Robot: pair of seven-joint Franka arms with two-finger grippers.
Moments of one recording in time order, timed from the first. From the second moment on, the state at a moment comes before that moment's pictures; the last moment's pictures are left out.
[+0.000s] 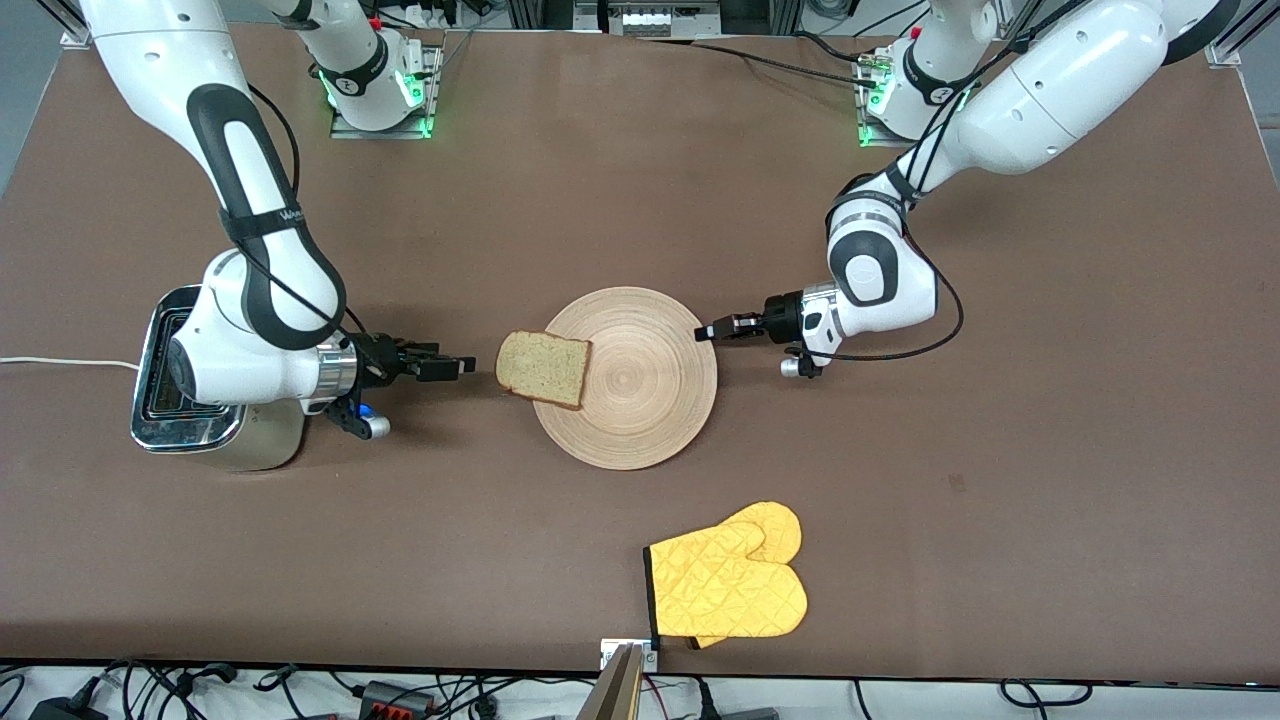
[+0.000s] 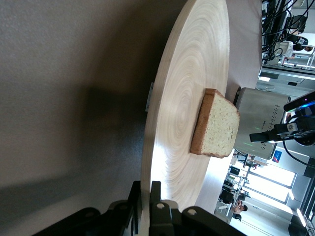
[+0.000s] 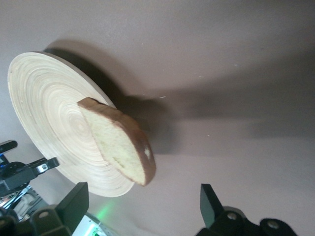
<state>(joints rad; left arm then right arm) 0.23 0.75 -0.74 -2.06 -1.43 2.61 0.74 0.21 0.56 -0.06 -1.75 0.79 1.92 0.05</state>
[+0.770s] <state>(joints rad) 0.31 0.71 -0.71 -2.03 -1.33 2.61 0.78 0.22 0.60 -0.05 -1.75 0.83 1.92 -0.04</state>
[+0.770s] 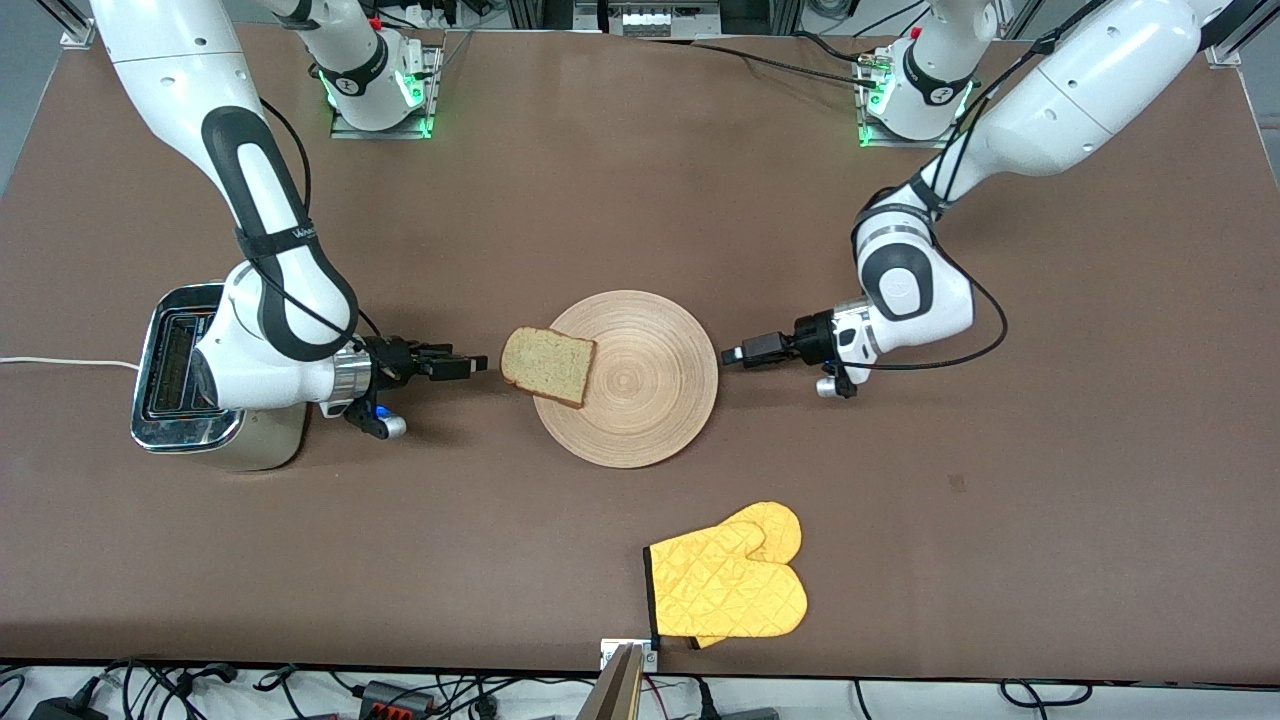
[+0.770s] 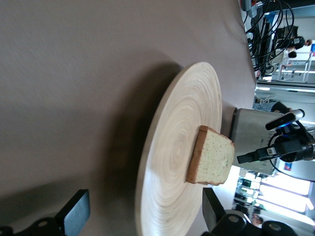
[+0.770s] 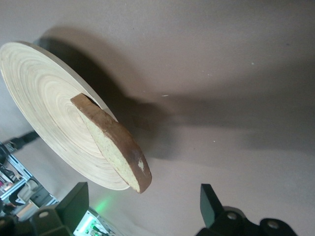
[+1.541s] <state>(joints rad) 0.61 0.54 -0.62 -1.77 -0.37 2.03 0.42 0.28 0.67 -0.04 -1.74 0.97 1.99 -0.13</state>
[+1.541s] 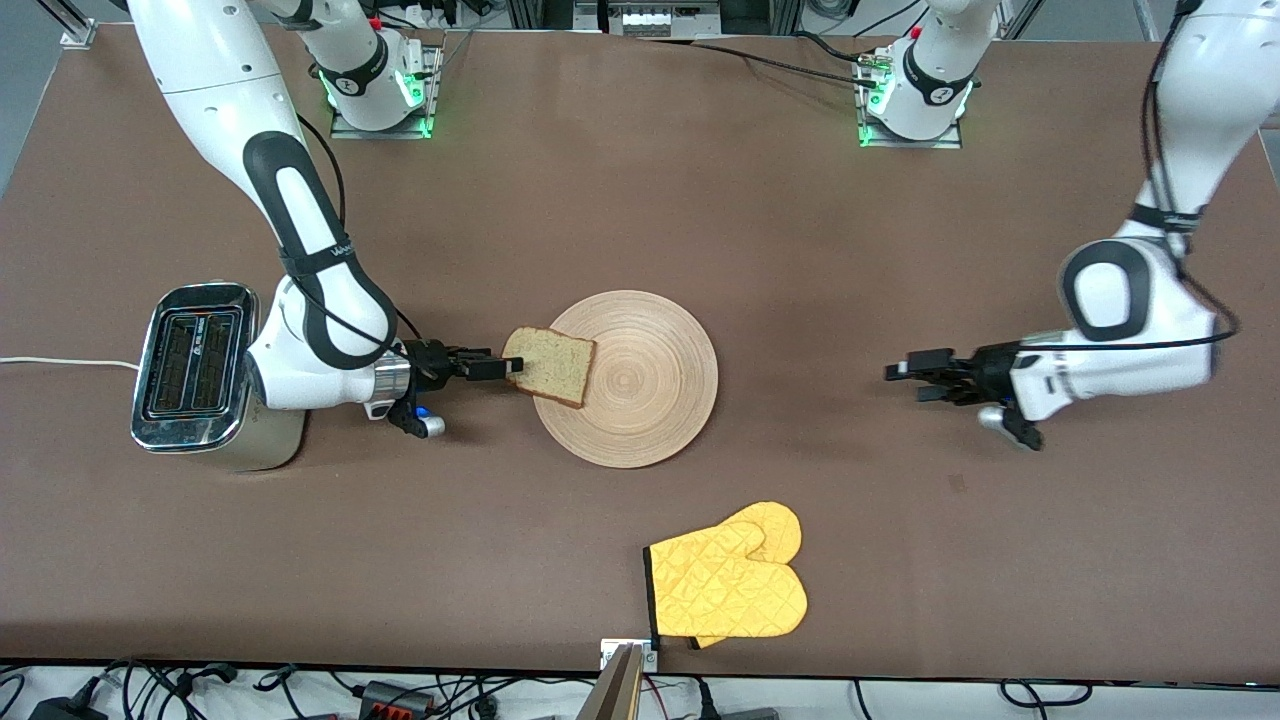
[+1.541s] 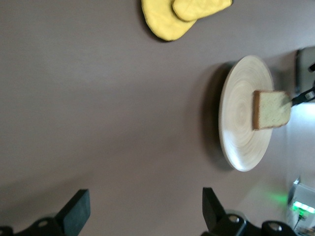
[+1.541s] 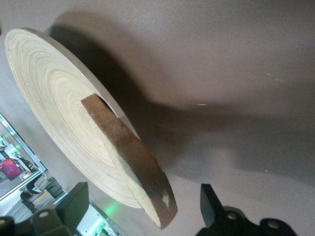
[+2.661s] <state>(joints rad) 0.53 0.43 -0.63 -1.27 0.12 1.48 0.10 0.30 0.61 -0.05 -1.69 0.84 1.99 -0.07</state>
